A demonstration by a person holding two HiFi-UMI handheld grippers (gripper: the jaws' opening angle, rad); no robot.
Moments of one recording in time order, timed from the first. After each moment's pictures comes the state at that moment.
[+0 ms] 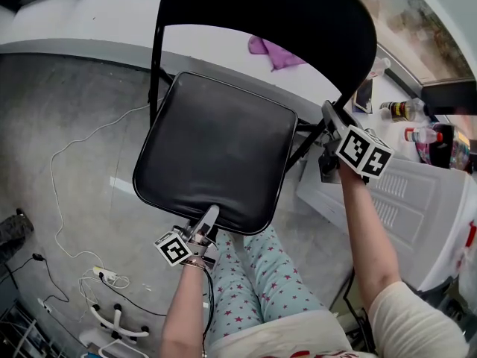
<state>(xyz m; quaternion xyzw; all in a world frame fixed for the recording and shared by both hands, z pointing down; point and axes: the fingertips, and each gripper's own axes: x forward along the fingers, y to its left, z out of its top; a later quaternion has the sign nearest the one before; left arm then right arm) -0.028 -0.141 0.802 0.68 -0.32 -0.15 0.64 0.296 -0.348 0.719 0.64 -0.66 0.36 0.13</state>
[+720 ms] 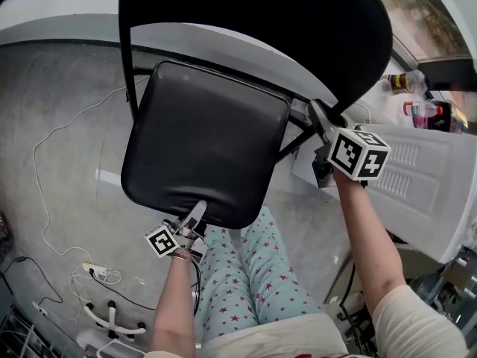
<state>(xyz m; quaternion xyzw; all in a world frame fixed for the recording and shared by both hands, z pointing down) -0.062 -0.063 0.878 0.65 -0.29 -0.14 0.69 0.237 -0.266 0.744 0.59 -0.70 0.36 0.20</state>
